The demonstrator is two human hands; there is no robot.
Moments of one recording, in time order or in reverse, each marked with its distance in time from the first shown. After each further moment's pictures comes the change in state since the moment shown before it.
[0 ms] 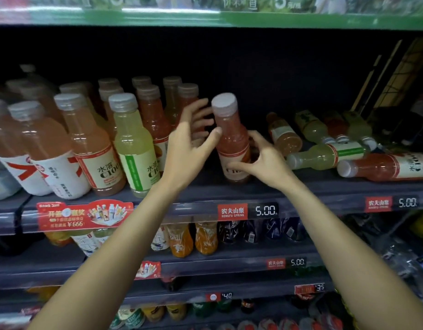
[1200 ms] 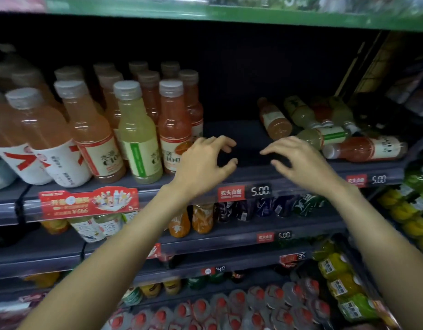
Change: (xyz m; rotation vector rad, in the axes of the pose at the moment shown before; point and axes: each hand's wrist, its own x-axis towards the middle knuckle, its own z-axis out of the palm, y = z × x) left_hand -0.032 0.001 -0.001 0.550 -0.419 0.018; right_hand -0.060 -0.012 -0.056 -0.650 -0.118 -0.156
